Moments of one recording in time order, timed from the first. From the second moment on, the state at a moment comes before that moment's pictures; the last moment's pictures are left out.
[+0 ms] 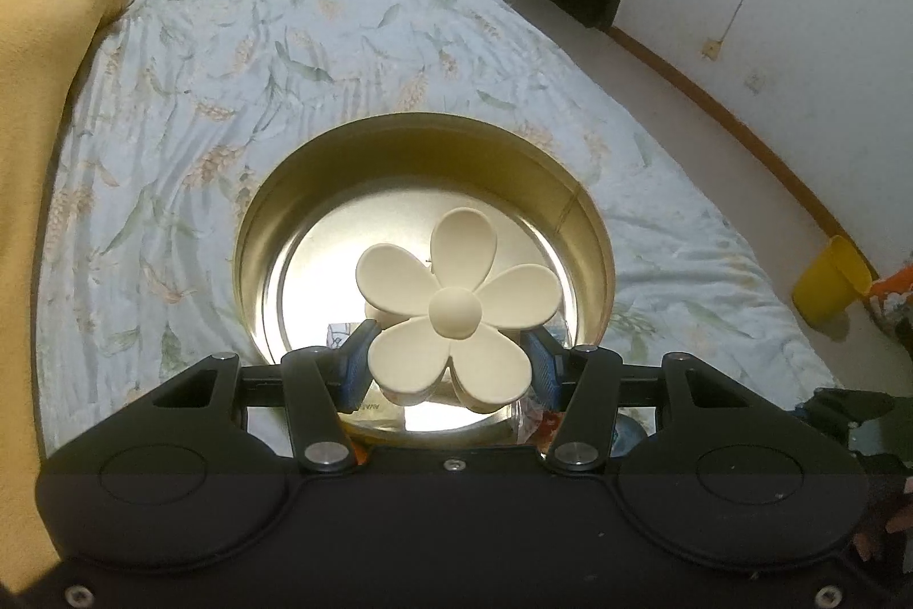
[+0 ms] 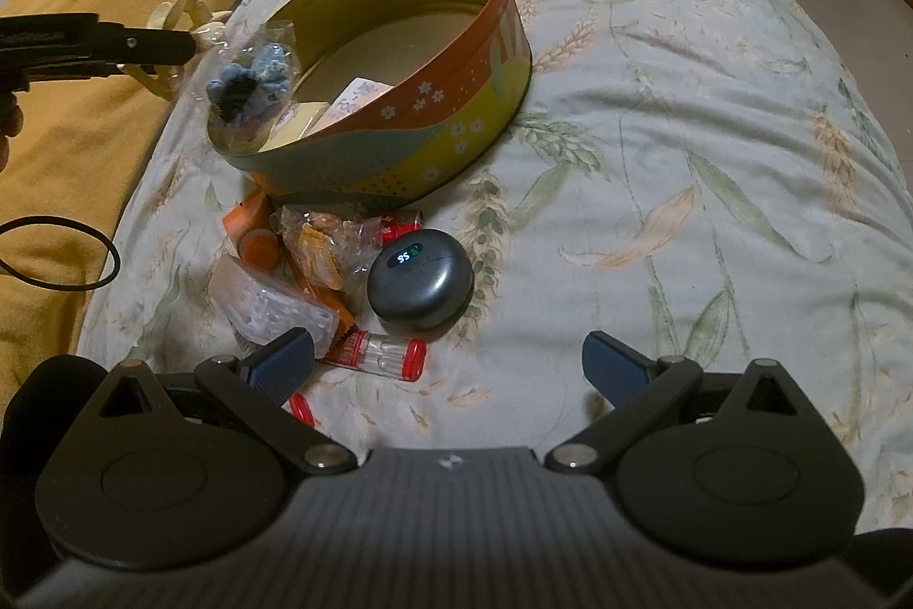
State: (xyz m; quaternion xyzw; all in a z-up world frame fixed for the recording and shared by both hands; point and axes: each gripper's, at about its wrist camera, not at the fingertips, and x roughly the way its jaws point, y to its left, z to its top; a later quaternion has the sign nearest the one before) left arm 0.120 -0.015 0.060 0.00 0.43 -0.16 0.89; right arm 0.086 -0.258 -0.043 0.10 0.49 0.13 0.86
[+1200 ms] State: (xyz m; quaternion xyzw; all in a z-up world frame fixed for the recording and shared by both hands) left arm 0.173 -0.017 0.045 -0.01 0.42 -0.07 0.90; right arm 0.087 -0.258 -0.045 0.11 0.49 0.12 0.85
